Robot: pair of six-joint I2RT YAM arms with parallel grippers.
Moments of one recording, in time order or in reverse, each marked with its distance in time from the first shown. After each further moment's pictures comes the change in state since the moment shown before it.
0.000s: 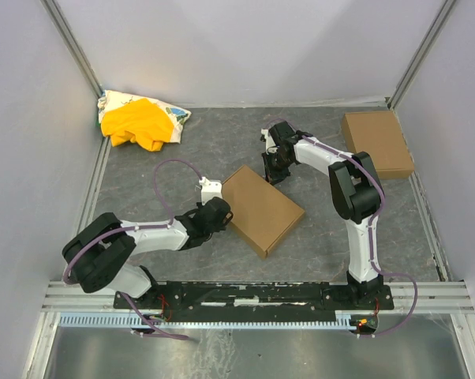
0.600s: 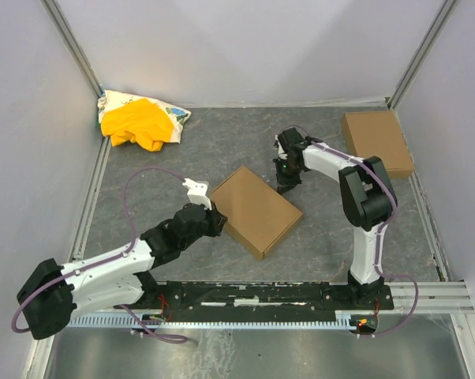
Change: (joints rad) left arm -0.022 -0.465 -0.110 -0.035 0.186 -0.022; right arm -0.018 -0.101 -0.135 -0.007 0.145 0.092
